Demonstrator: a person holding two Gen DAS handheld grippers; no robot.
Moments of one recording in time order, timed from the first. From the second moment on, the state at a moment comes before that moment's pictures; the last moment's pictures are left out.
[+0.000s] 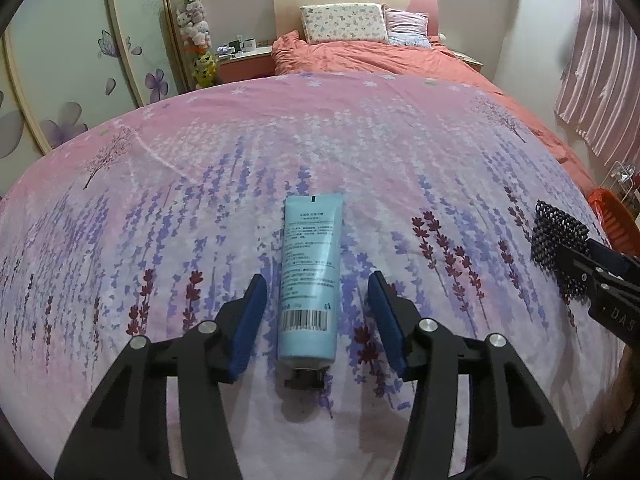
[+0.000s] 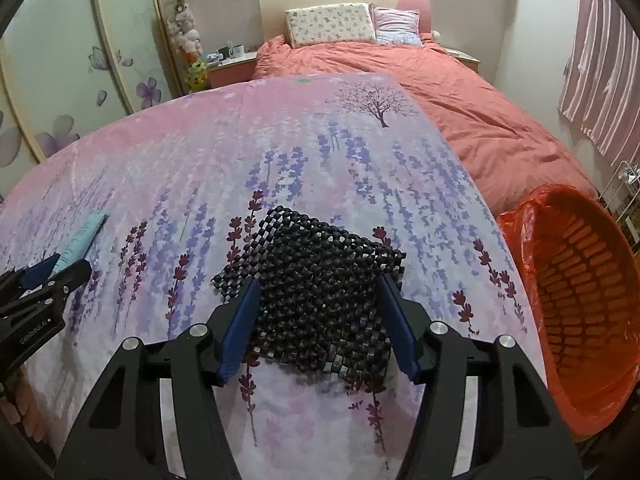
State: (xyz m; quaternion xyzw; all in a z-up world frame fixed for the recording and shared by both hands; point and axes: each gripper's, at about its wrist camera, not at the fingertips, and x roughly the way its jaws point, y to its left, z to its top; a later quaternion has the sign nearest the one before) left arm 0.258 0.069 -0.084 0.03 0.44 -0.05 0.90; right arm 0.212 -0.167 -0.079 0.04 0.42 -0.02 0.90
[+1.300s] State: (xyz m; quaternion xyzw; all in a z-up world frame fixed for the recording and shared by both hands) left arm 0.251 0.069 -0.072 0.03 0.43 -0.06 0.90; right arm 0.189 -0.190 -0.072 0.10 0.41 -0.01 0.91
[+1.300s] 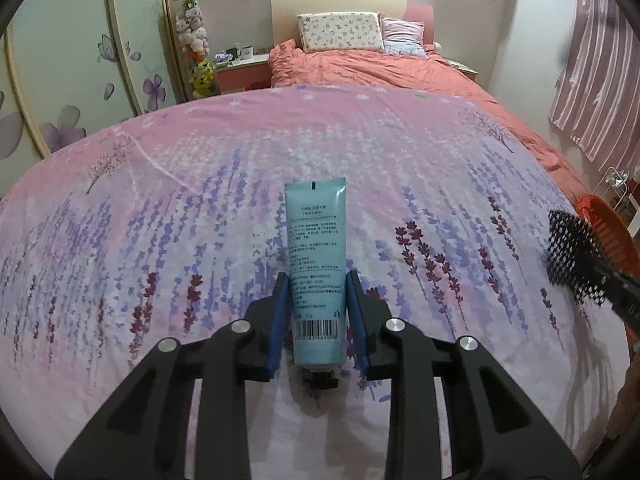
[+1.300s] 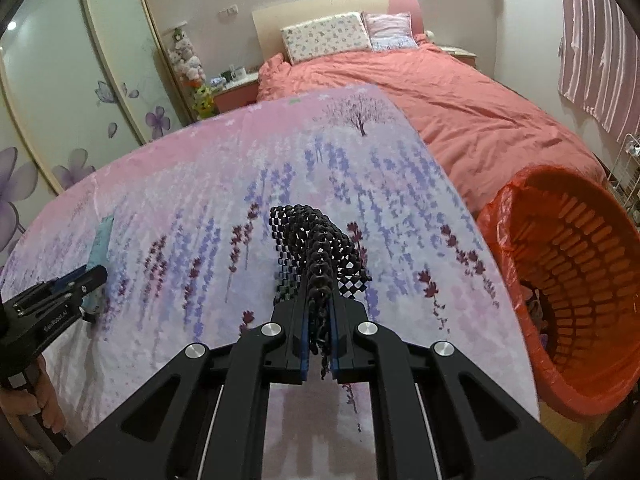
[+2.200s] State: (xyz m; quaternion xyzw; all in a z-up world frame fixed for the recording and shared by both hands) left arm 0.227 0.070 -0.061 0.03 0.41 -0.05 0.91; right arm 0.175 -0.195 -0.050 0.09 0.38 -0.01 0.92
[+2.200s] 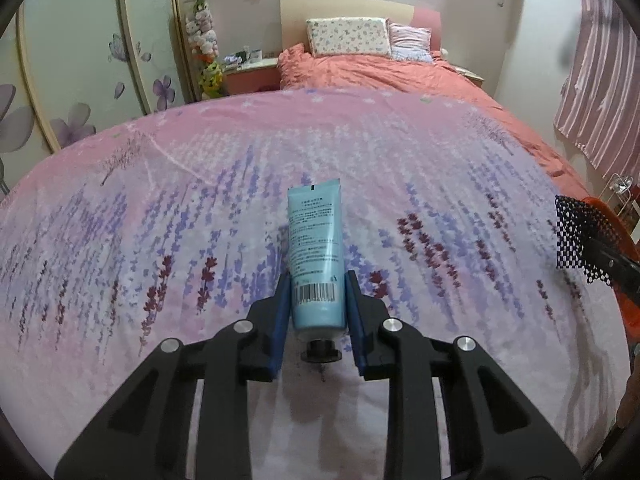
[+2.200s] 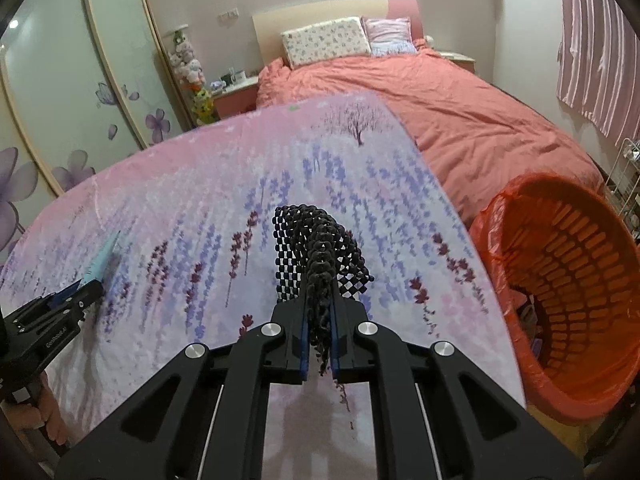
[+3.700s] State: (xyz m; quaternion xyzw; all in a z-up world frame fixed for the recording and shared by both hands) left arm 0.149 -0.219 0.027 0.06 0.34 -0.33 0.88; right arm 0.101 -0.391 -0.015 0.20 0.29 -0.15 0.92
